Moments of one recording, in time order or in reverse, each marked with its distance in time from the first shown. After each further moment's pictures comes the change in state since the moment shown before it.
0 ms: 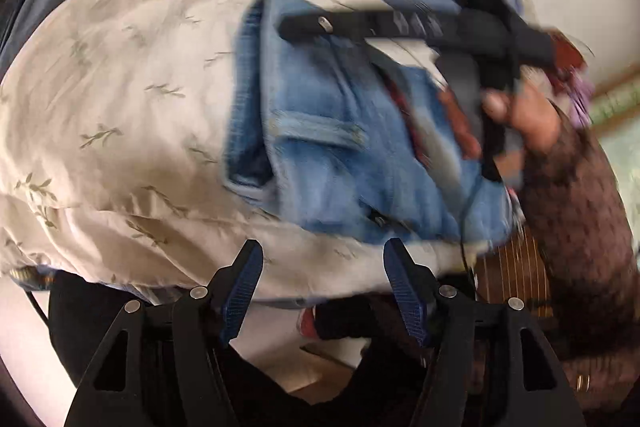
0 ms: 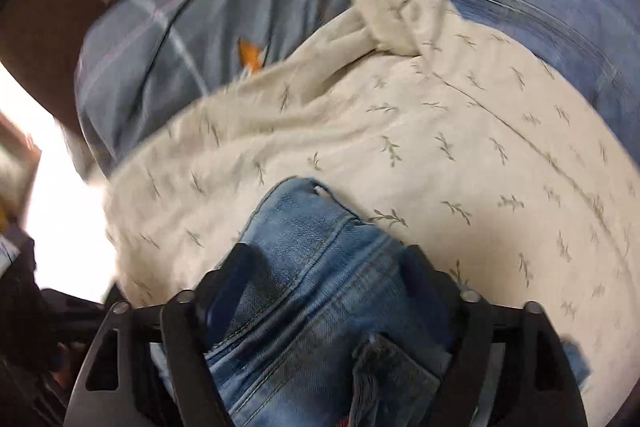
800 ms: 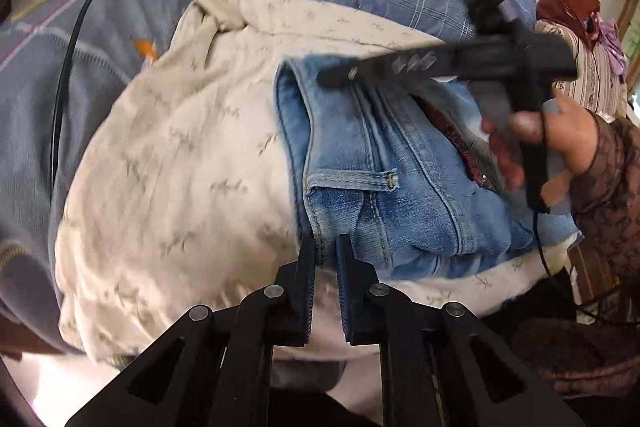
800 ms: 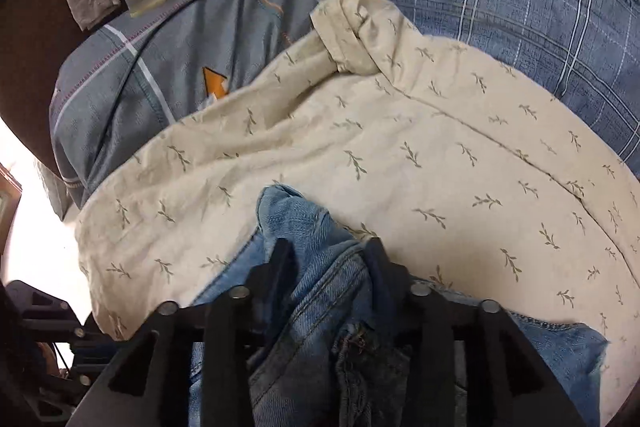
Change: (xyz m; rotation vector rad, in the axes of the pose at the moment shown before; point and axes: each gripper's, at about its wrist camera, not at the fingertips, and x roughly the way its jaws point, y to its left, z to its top) left arm -0.013 -0.033 -0.003 0.284 -0.152 0.298; right arm -0.002 -0.007 -0.015 0.122 -0.161 -0.061
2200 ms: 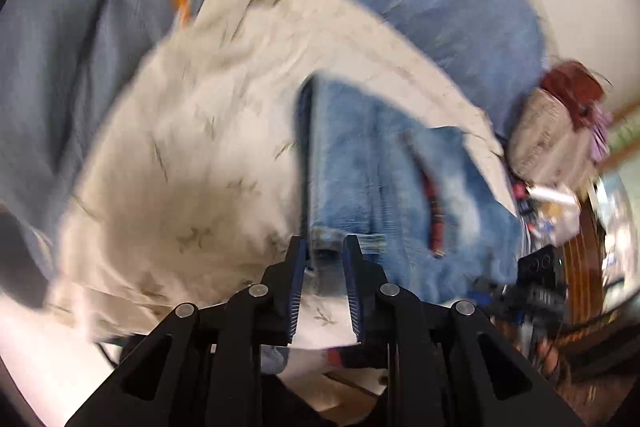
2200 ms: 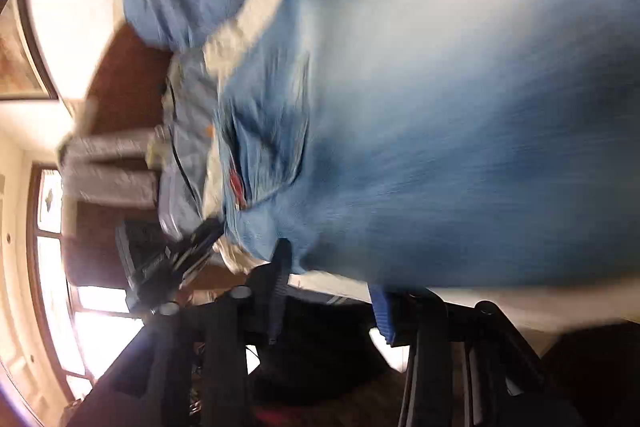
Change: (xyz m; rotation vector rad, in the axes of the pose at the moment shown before) left arm 0.007 0.061 0.053 -0.242 0.069 -0.202; right arm -0.101 -0.086 -0.255 1.027 -0.104 0.485
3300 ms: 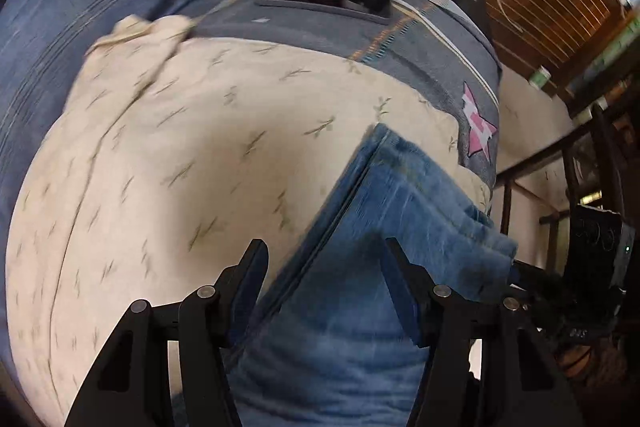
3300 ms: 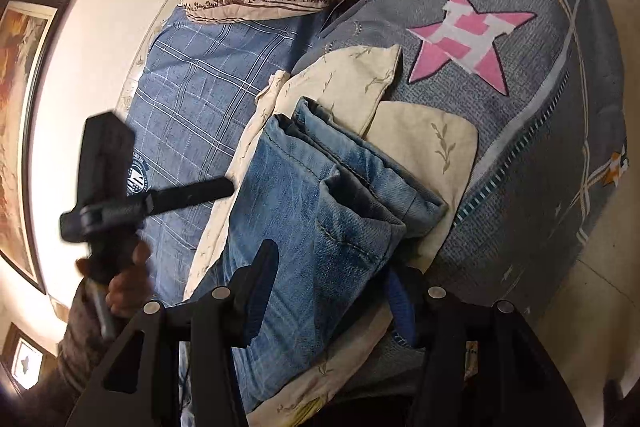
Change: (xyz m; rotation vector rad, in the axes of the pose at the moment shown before) left arm 0.402 -0.508 0.007 1.152 0.558 -0.009; right arm -0.244 -0.192 -0.028 0.224 -0.864 -0.095
